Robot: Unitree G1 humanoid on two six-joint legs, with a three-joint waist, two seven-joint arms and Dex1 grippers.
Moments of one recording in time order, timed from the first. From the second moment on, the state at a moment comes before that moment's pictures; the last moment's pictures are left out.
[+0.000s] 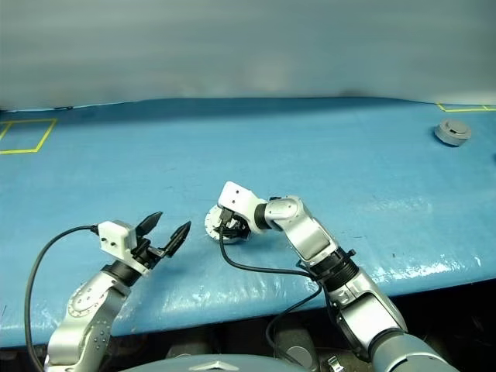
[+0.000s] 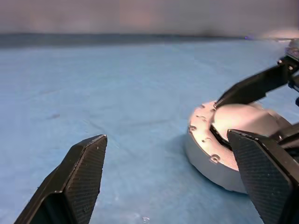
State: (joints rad) left arm 0.26 0.32 0.14 -0.35 -0.47 0.20 -0.46; right arm -0.58 -0.27 0.50 0.06 0.00 0.58 0.83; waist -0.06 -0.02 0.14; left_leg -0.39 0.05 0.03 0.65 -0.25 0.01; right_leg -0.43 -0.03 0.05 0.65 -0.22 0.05
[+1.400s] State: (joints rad) left arm 0.37 0.34 -0.13 -0.35 -0.31 0.08 -0.61; right arm -0.66 -0.26 0.46 0.30 0.02 0.30 1.01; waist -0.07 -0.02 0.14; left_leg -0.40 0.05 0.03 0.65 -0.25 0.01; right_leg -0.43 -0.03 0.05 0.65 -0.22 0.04
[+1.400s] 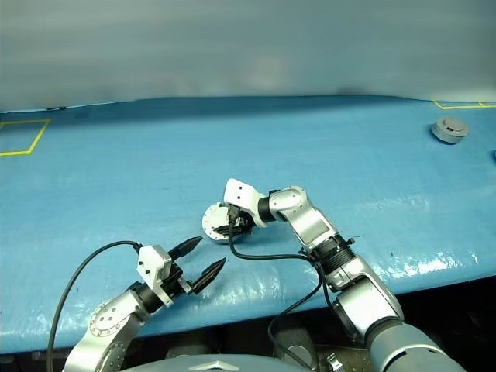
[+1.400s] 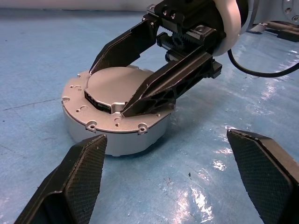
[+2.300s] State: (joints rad) left arm 0.36 0.33 -0.13 -0.32 -0.30 0.08 -0.61; right arm -0.65 -0.28 0.46 0.29 0.02 0.24 1.03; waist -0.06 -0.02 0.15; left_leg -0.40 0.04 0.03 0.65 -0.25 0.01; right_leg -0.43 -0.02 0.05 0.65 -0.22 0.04
